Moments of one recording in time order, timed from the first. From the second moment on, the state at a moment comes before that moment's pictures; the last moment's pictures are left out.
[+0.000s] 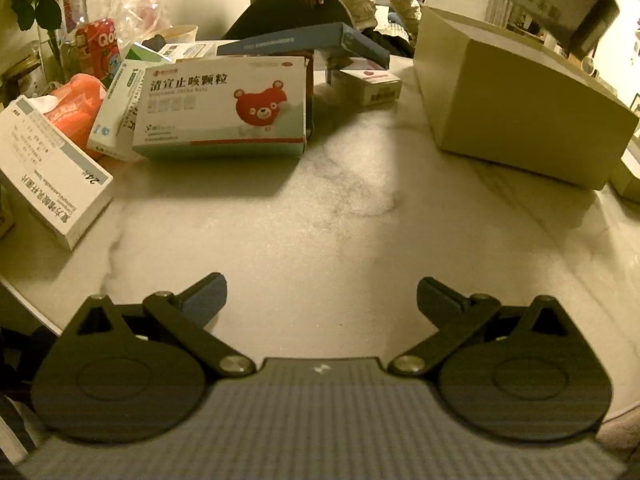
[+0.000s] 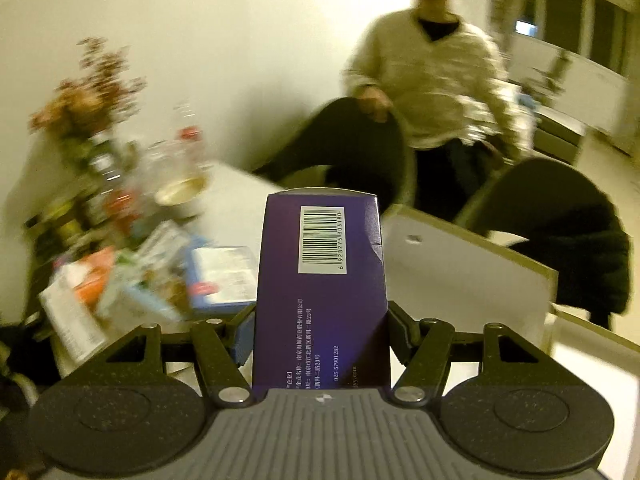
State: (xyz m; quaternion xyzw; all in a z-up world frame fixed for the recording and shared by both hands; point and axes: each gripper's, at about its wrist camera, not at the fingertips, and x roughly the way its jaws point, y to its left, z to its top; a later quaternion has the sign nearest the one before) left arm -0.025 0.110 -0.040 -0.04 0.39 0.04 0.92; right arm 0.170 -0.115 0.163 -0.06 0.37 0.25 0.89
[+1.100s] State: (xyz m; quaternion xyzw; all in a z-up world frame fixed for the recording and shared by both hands) left arm -0.012 0.103 -0.046 -0.02 0.40 0.05 0.91; right arm 0.311 -0.155 0.018 -0.06 0.43 -0.06 0.90
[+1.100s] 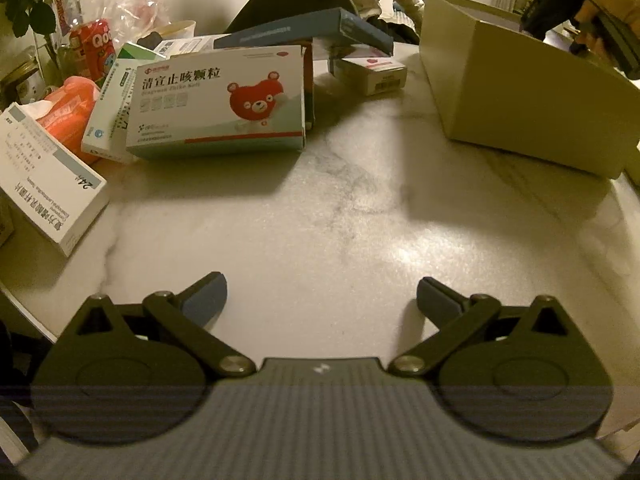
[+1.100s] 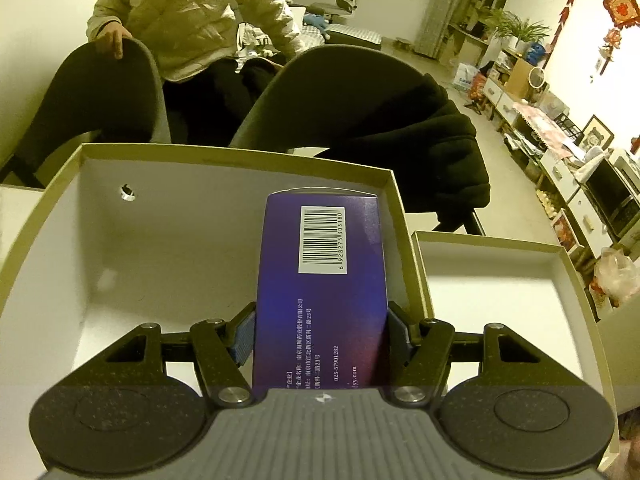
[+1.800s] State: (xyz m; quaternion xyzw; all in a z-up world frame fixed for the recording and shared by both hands) left arm -0.015 0.108 -0.046 -0.03 0.40 0.04 0.92; right arm 0.294 -0.152 0.040 -0.14 0.36 0.00 0.92
